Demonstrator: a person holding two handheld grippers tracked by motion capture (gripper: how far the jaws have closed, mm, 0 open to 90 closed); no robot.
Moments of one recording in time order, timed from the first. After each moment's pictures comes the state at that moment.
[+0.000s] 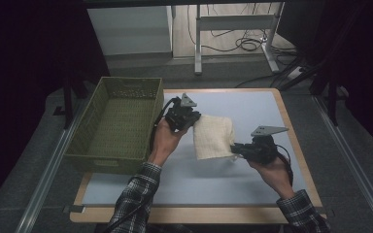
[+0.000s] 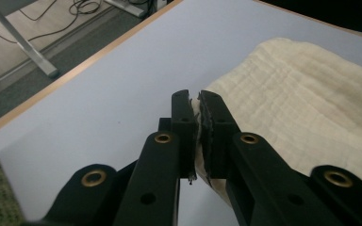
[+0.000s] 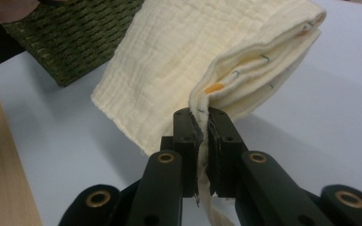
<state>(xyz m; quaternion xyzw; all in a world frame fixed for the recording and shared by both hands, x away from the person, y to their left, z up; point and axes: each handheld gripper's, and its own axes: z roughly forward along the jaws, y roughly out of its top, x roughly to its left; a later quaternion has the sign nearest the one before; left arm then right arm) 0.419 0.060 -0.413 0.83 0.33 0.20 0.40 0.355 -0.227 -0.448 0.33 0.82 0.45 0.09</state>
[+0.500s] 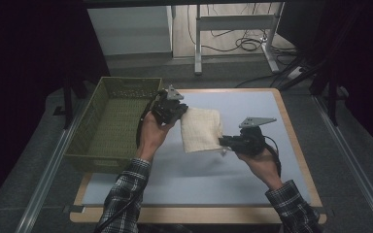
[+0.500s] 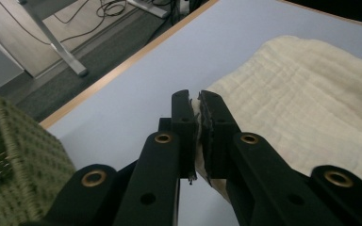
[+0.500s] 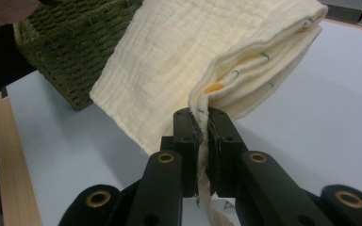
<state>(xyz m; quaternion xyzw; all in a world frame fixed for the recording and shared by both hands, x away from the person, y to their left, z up) 0.419 0.097 -0.390 0.83 0.34 0.24 0.38 0.370 -0.193 -0.432 0.31 0.82 0.47 0.08</state>
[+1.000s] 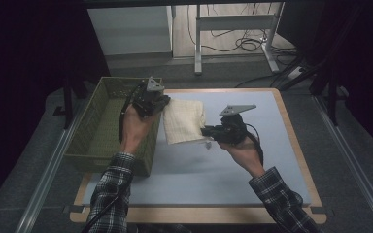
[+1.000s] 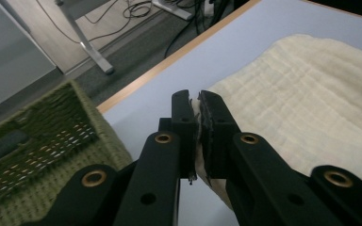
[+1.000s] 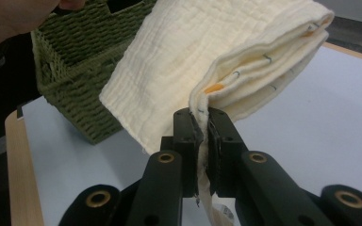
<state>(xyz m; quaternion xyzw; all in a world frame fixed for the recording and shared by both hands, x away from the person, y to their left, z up) 0.424 0.146 -0.371 0.81 0.37 0.27 0.38 0.388 -0.139 -0.408 0.29 0.83 0.48 0.07</state>
